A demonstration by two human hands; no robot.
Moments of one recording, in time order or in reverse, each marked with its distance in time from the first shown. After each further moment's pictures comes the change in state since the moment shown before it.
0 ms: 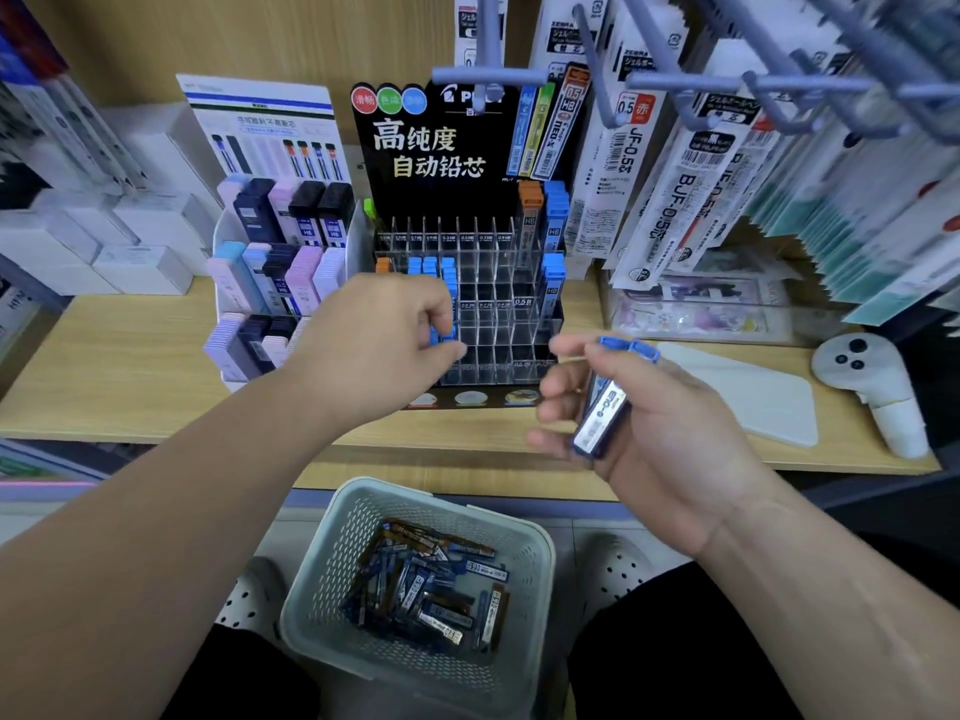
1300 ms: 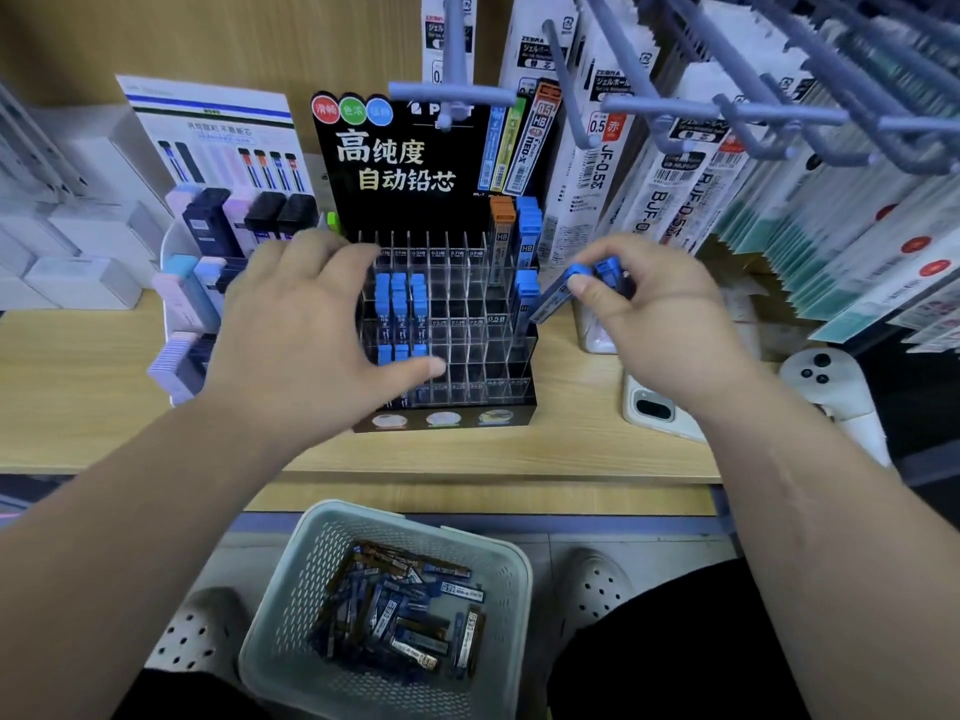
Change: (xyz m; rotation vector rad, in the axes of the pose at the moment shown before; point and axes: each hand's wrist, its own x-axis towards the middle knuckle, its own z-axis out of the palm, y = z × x) left_hand 0.003 -0.009 -0.010 0.344 0.165 -0.033; right_hand 0.075 -0.055 -0.031 -1.166 0.246 -0.611
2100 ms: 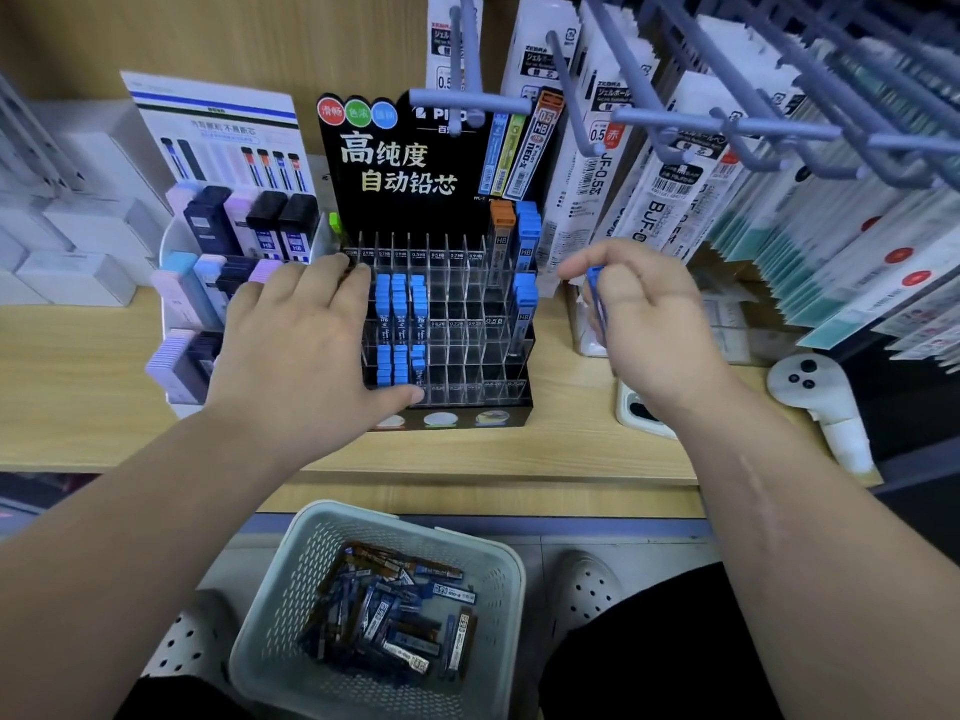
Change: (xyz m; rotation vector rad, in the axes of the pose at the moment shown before) left_hand -0.010 -0.004 0.012 0.237 -0.073 0.023; right_hand -0.006 -0.003 0.009 0.302 0.028 0.038
